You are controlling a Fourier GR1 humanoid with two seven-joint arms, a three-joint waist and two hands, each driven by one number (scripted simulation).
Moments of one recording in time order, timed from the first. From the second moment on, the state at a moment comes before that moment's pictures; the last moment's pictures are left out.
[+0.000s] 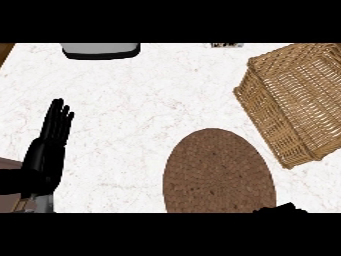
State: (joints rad) left arm 0.02 0.19 -0.10 -1.69 0.14 0.24 -0.01; right arm 0.11 -0.90 0.82 -2.09 0.47 -0.52 0.04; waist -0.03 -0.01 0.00
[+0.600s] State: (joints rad) left arm 0.01 0.19 -0.09 -1.70 0.15 0.24 0.00; right arm 0.42 -1.26 0.40 -2.39 0.02 -0.57 -0.08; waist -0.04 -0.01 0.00
